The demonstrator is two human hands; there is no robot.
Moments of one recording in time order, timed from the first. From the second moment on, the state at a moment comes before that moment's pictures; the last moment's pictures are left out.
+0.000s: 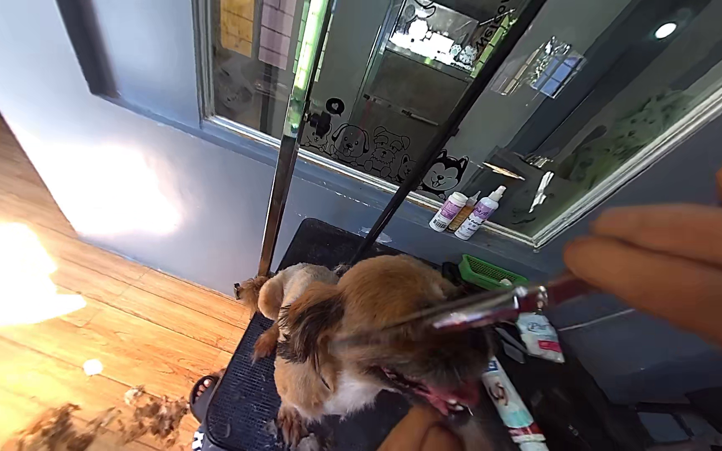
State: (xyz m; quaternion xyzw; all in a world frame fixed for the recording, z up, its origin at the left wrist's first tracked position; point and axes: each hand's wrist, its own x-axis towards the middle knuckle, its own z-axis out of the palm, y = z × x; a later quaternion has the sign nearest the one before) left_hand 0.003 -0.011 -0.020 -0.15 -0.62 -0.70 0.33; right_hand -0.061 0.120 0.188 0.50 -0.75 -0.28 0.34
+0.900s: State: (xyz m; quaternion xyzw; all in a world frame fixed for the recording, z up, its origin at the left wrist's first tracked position) left_hand 0.016 -0.034 -0.063 -0.08 -0.65 -0.63 0.41; right_hand -0.009 0.184 -0.083 0.29 -0.69 0.66 -0.05
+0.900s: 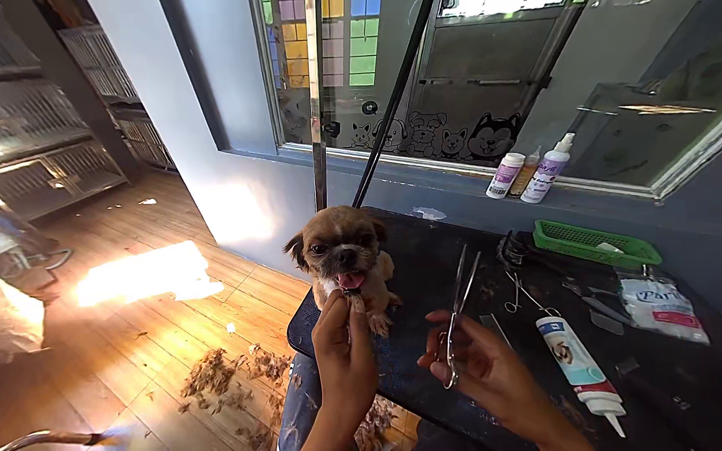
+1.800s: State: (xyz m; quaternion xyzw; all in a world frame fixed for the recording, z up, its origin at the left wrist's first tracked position) left_hand 0.020 -0.050 -0.075 -0.10 -0.68 -0.59 0.43; right_hand -0.079 0.161 0.047 0.55 -0.82 0.08 0.12
